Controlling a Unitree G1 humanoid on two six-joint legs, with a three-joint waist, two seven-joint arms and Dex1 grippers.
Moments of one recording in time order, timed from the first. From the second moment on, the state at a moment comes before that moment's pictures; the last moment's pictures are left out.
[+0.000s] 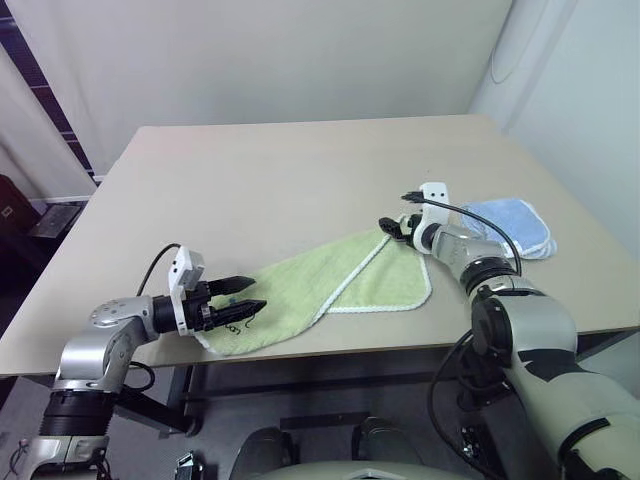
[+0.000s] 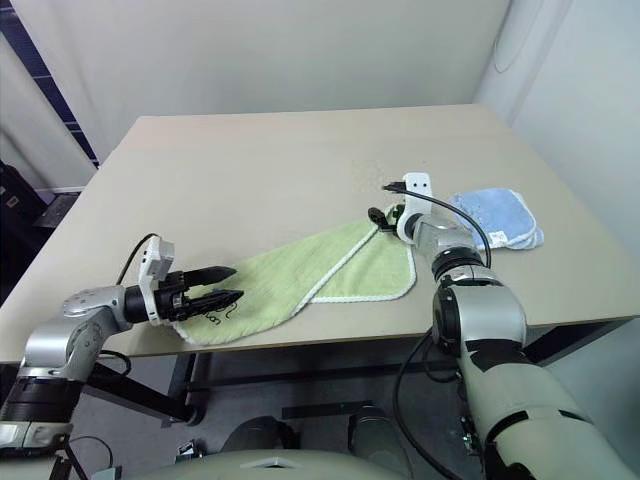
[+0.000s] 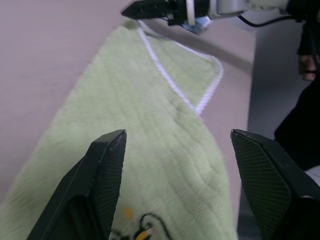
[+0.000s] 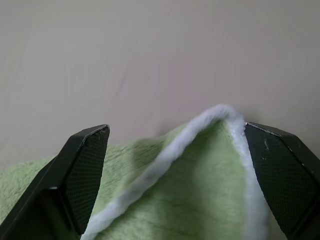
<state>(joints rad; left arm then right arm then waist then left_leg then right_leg) -0.14 0.63 0.11 0.03 -0.54 0.46 -1.18 -1.05 -0.30 -0.17 1.34 0.13 0.21 0.43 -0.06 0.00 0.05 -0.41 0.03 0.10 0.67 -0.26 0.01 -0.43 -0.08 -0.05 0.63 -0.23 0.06</state>
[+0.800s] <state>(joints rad) -0.02 0.66 0.21 -0.02 -0.56 0.42 -1.15 -1.05 -0.28 -0.20 1.36 0.04 0.19 0.29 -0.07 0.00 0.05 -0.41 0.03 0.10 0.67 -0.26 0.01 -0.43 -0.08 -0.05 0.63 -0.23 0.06</state>
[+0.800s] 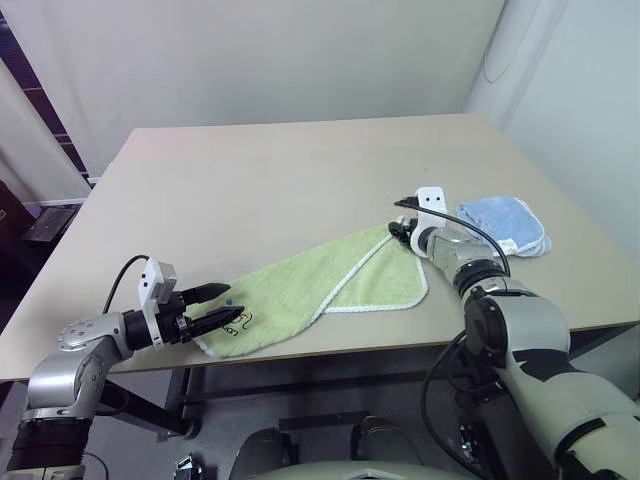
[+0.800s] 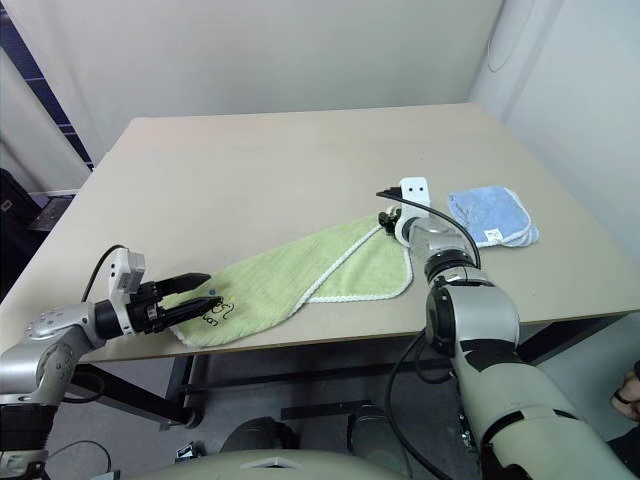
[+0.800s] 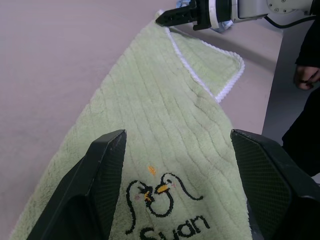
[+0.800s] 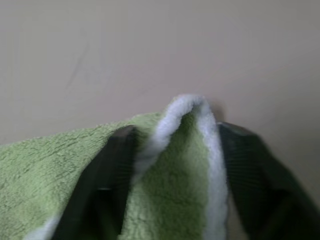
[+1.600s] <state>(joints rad) -0.20 0.62 0.14 0.08 -0.54 0.38 -1.16 -1.19 -0.32 -0.31 1.27 0.13 0.21 0.43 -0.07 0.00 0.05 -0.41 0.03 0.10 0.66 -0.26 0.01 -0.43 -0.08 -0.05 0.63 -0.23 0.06</state>
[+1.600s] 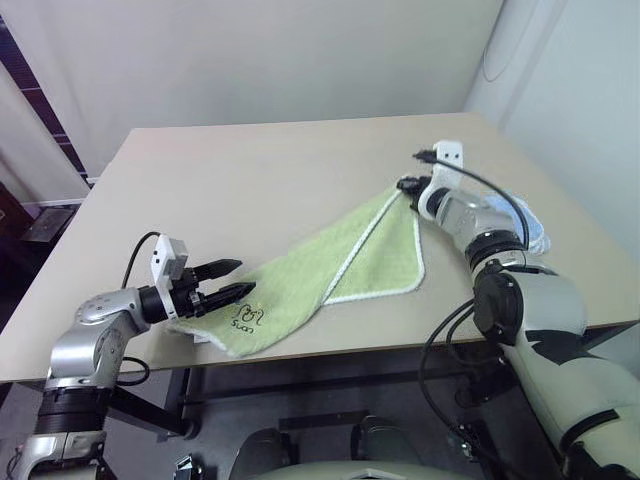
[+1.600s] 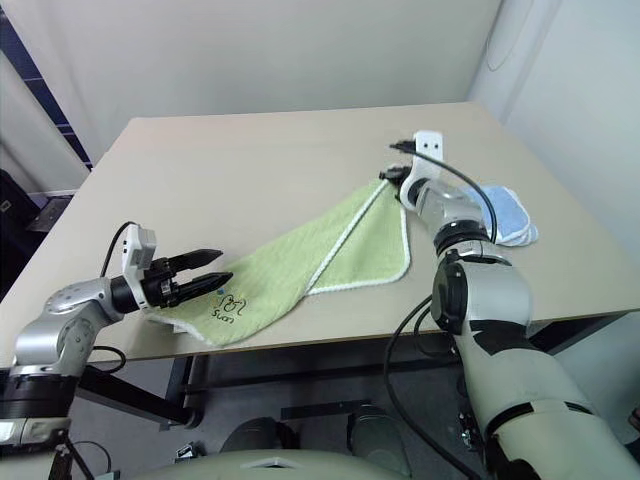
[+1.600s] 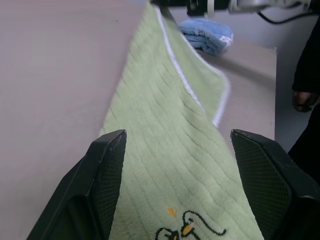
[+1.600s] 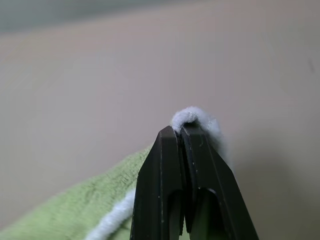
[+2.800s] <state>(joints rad) -0.51 0.44 -0.10 0.58 -0.24 0.01 -1.10 -1.33 -0.24 -0.28 0.87 0.20 0.15 0.06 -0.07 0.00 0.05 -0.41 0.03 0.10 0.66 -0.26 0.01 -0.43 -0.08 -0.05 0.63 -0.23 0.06</state>
